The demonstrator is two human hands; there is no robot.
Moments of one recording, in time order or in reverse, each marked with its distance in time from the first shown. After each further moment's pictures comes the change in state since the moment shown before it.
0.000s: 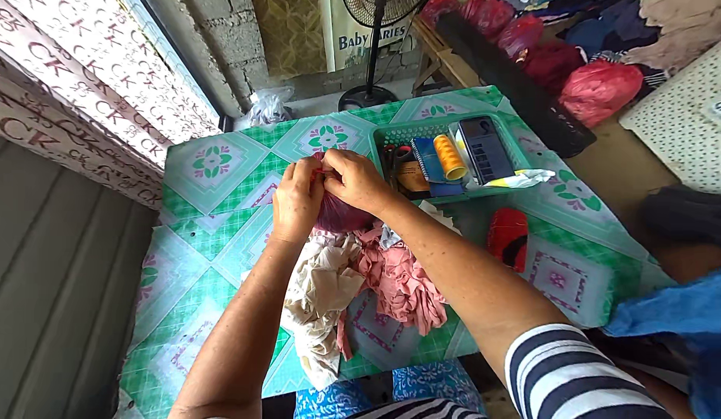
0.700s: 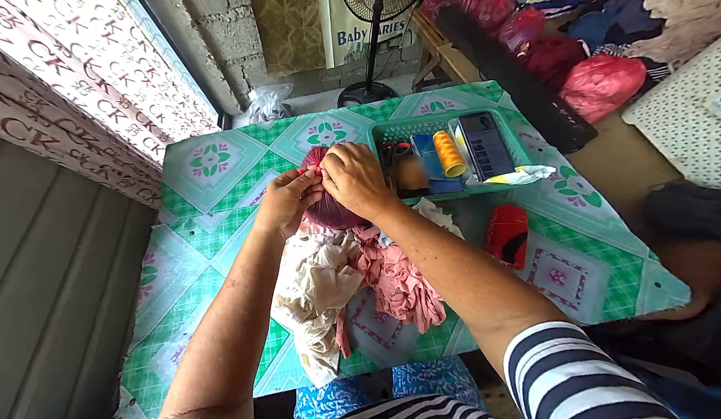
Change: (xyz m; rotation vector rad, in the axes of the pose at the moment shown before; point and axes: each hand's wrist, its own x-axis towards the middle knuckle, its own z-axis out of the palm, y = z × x) left_hand 0.016 0.010 -0.025 -1.080 -0.217 -1.033; right_hand -0.007 -0.002 0.009 -0.403 0.099 -0.098
